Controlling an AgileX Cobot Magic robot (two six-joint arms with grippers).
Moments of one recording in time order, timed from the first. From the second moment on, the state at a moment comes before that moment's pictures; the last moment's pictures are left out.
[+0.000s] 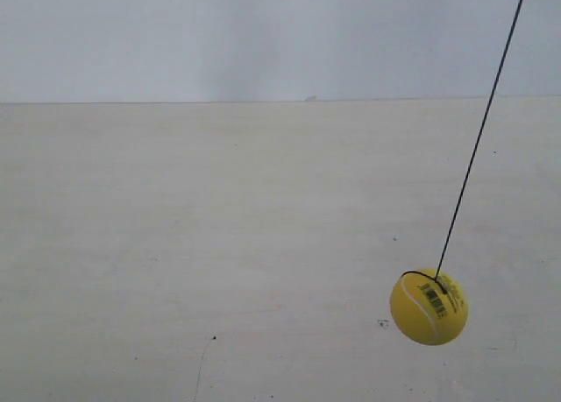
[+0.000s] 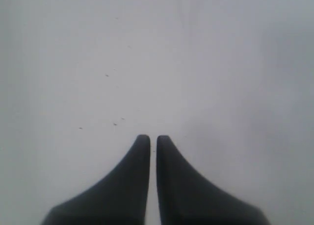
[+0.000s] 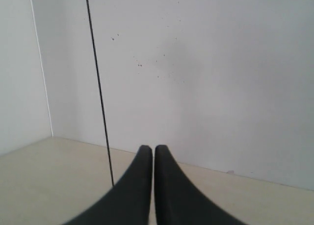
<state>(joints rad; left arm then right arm) -0.11 0.13 -0.46 0.23 0.03 -0.09 0.36 0.28 -0.15 -0.74 -0.32 0.84</state>
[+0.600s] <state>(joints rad) 0.07 0.00 -0.46 0.23 0.02 -0.09 0.36 0.28 -0.15 -0.74 -0.34 0.84</state>
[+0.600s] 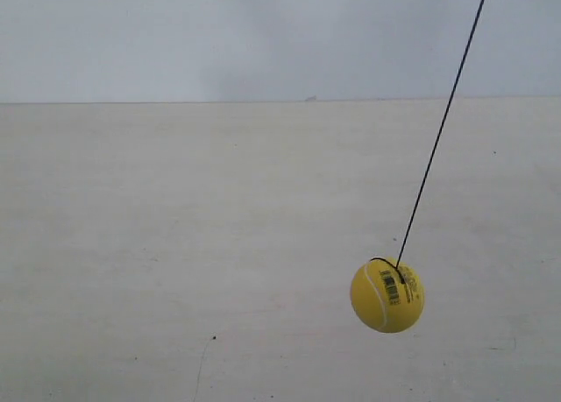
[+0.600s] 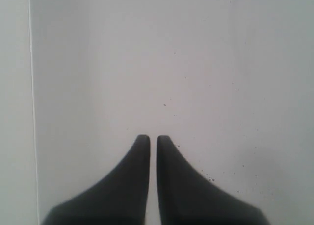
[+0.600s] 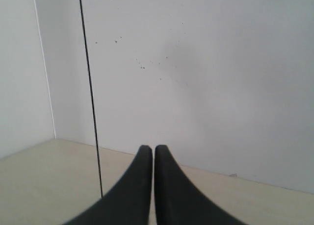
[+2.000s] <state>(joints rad) 0.07 0.00 -0.13 0.17 0.03 -0.09 0.36 0.28 -0.15 -0.74 -0.34 0.84</state>
